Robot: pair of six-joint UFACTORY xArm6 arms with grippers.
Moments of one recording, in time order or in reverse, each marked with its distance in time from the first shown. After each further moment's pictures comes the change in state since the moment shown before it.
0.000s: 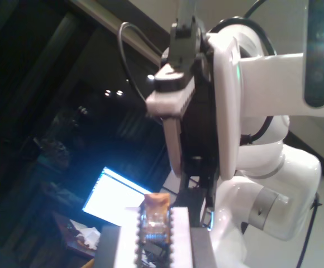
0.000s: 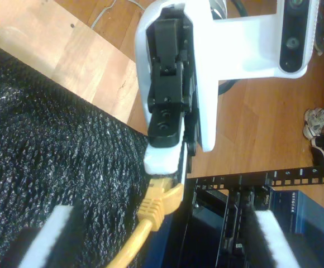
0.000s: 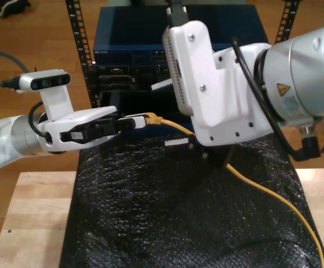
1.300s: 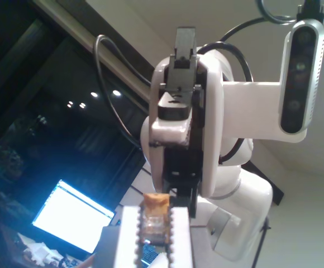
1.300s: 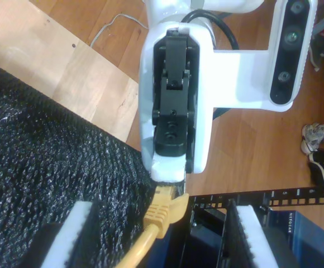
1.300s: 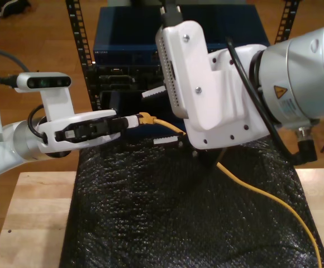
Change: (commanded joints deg) left arm -0.1 1.7 0.6 -1.1 5.2 -4.5; right arm 2.0 -0.3 -0.6 1.3 -0.4 0.0
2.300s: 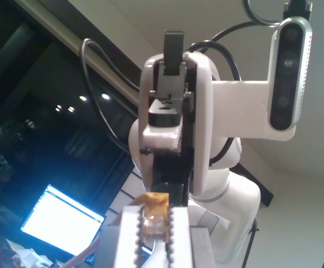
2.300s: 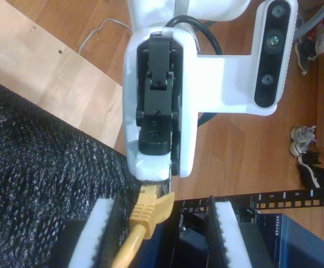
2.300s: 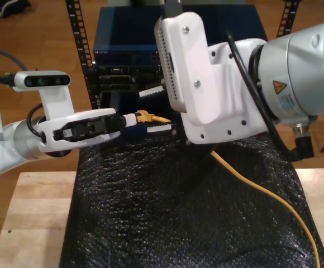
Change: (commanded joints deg) left arm -0.1 -0.1 0.0 -0.5 1.4 -0.4; right arm 0.4 0.6 -0.2 0.8 -1.8 0.0
